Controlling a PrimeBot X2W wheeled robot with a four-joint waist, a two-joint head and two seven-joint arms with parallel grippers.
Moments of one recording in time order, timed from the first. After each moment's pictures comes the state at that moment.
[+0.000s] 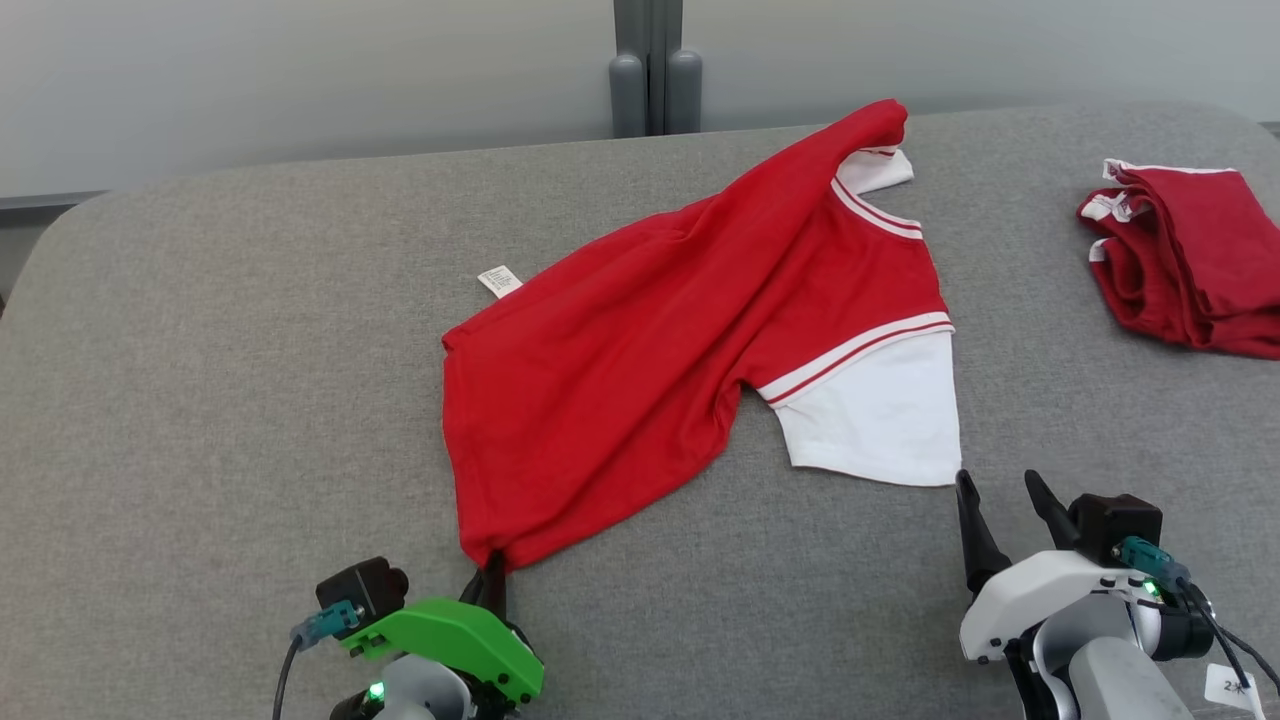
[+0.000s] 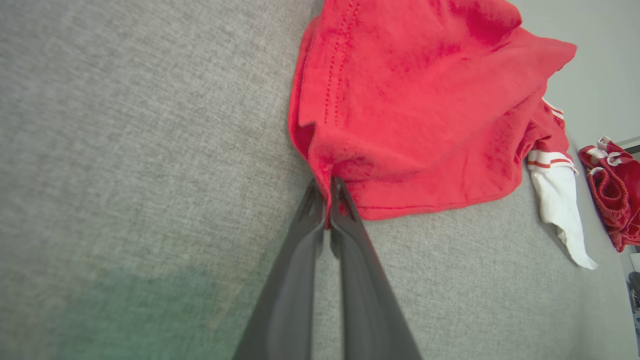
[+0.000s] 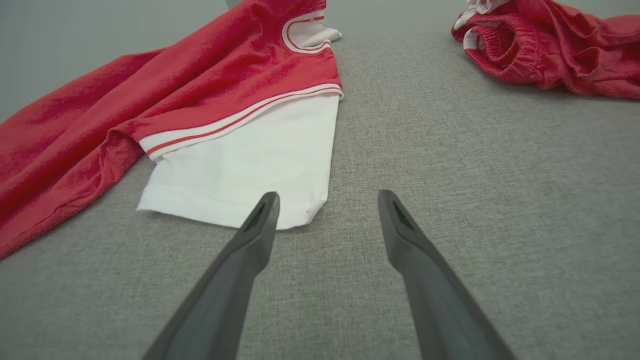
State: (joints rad) left arm -0.21 0.05 -0.44 0.60 -0.95 0.09 -0.11; right arm -0.18 -0.05 -0.06 0.56 0.15 0.13 -0.21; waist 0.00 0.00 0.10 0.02
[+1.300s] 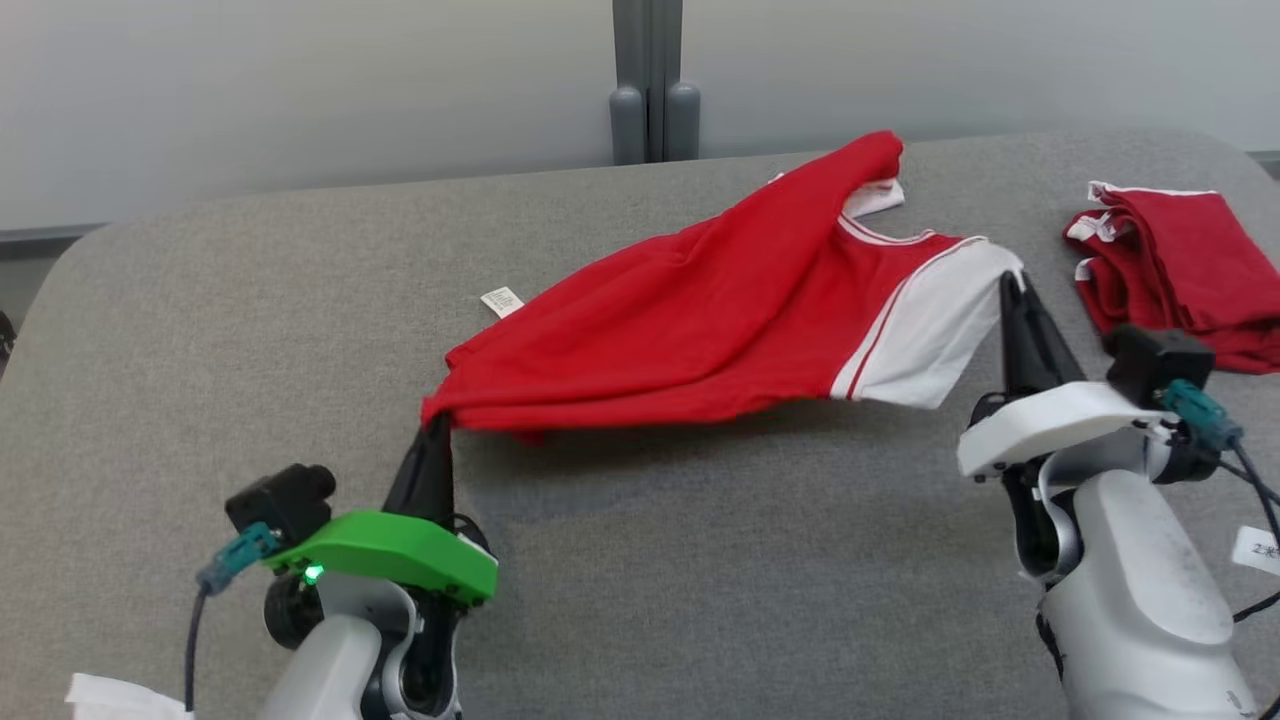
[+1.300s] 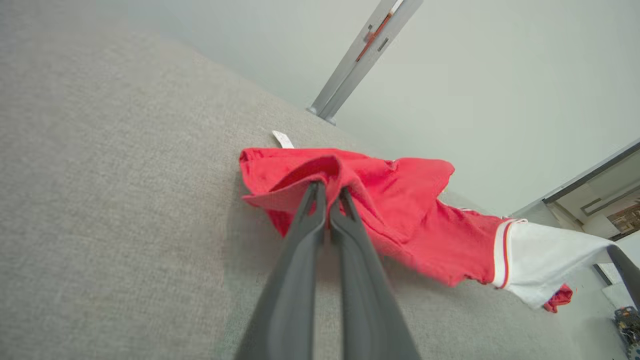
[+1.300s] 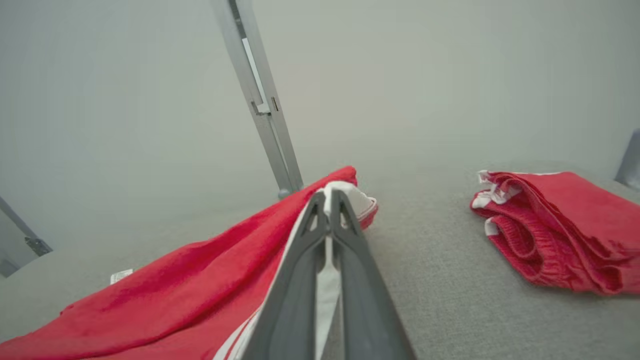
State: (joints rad) left arm -0.25 0.13 -0.41 0.32 -0.91 0.11 -0.18; right arm -0.44 -0.05 -0.06 0.57 0.23 0.13 -0.26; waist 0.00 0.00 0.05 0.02
